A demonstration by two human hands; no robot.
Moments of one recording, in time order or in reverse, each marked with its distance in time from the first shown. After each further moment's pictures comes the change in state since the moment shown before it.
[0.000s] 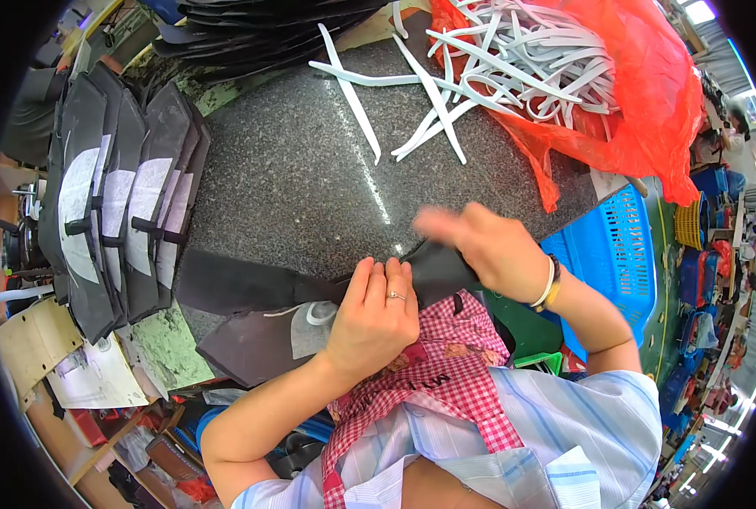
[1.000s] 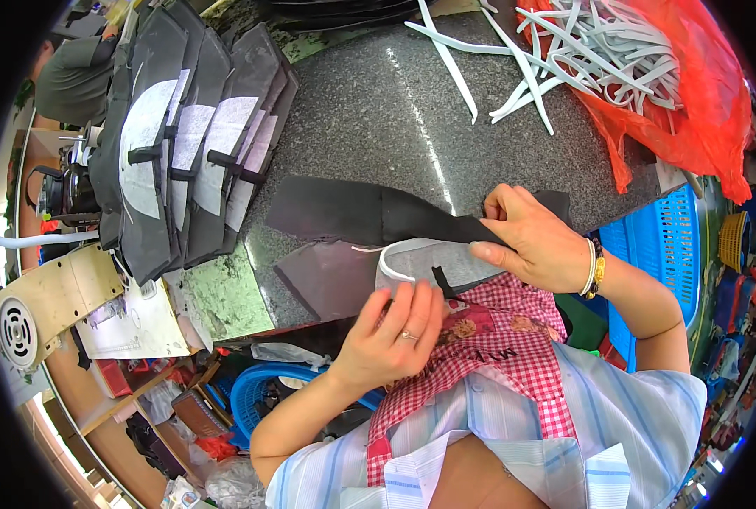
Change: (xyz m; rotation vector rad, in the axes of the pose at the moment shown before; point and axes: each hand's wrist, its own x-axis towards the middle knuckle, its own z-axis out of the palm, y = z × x) left_hand -0.087 -0.009 -0.050 0.056 0.174 -0.086; right_hand 0.028 -0.046 0.036 -0.088 -0.218 -0.145
